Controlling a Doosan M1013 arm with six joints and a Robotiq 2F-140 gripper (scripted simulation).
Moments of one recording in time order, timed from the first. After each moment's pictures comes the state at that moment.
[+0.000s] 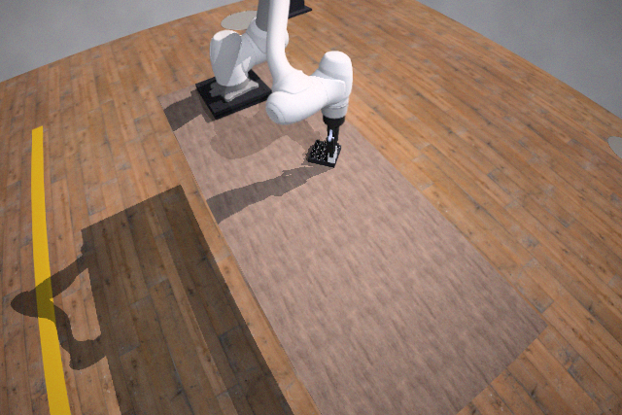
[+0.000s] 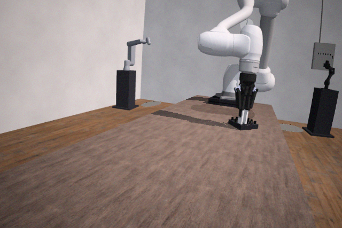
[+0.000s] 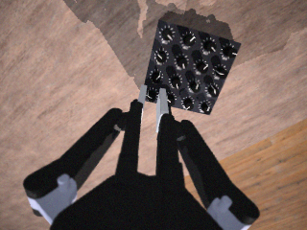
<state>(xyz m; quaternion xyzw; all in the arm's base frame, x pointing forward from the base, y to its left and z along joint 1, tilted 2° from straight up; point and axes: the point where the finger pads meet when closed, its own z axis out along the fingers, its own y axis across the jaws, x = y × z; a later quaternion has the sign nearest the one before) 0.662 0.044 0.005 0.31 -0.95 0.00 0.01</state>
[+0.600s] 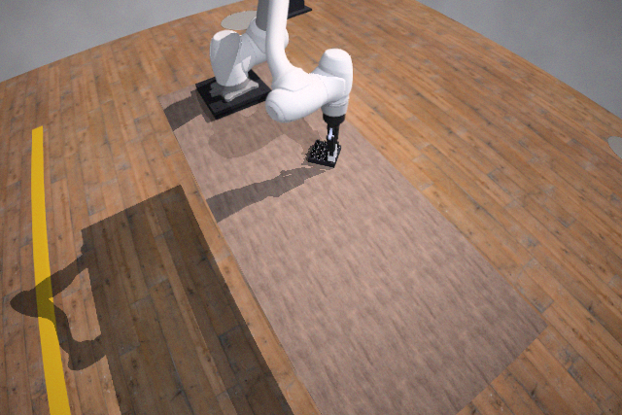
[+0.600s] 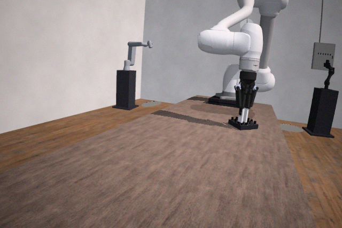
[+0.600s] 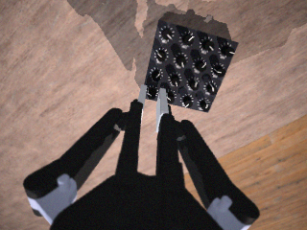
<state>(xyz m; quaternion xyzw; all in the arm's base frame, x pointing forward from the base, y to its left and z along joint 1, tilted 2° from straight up) 0.662 0.044 0.013 0.31 -0.95 0.00 0.01</state>
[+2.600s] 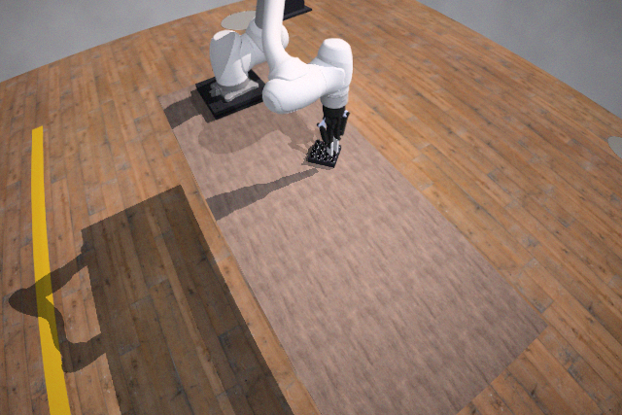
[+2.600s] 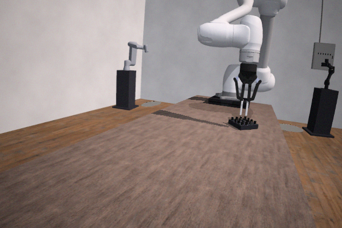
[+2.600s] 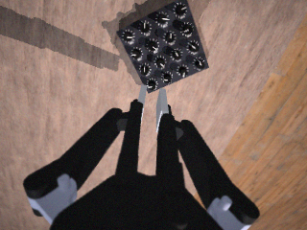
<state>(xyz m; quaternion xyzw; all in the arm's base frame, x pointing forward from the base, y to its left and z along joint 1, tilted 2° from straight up) 0.663 0.044 0.048 -0.02 -1.00 0.00 0.01</state>
